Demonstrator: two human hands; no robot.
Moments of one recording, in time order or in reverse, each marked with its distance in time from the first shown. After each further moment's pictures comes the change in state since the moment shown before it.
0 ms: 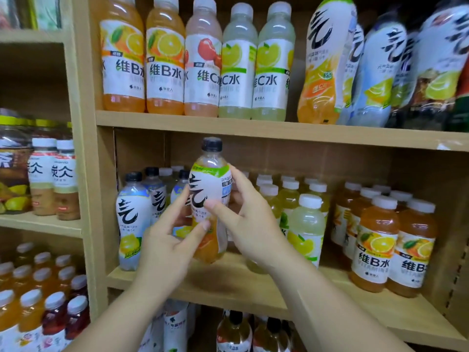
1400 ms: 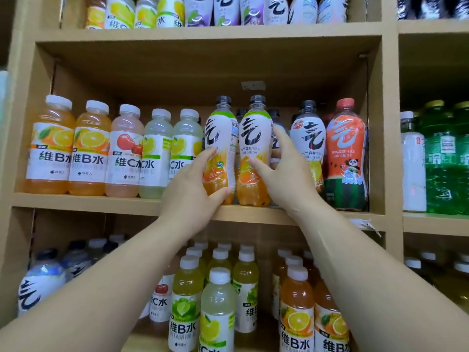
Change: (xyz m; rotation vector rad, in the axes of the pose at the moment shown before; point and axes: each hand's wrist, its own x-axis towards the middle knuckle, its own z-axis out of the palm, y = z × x) left_hand 0.123 0.172 0.165 0.486 -0.002 0.338; right_hand 0.082 -0.083 -0.262 -0.427 0.424 -0.203
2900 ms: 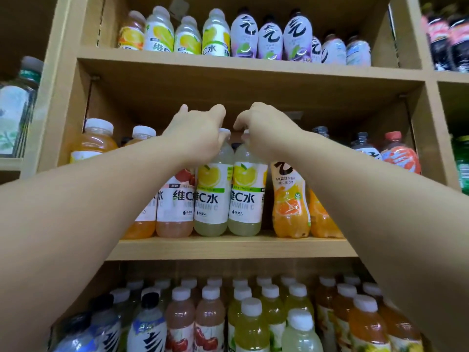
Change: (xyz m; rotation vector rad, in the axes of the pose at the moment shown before) left_hand 0.168 -0.071 -0.124 0.374 -0.076 0.447; right_hand 0.098 -0.162 0.103 -0.991 -0.161 -0.357
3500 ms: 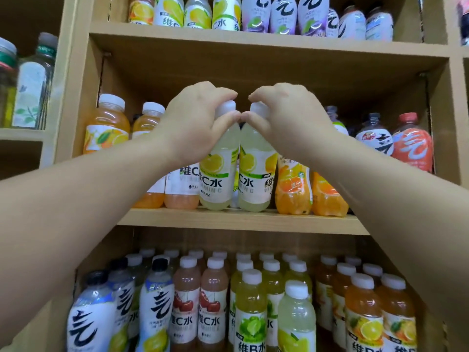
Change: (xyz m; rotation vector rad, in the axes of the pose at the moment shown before) left_hand -0.054 0.010 -0.017 -0.186 0.228 0.107; right_hand -0.052 -0.003 -0.007 0.110 0.288 -0.032
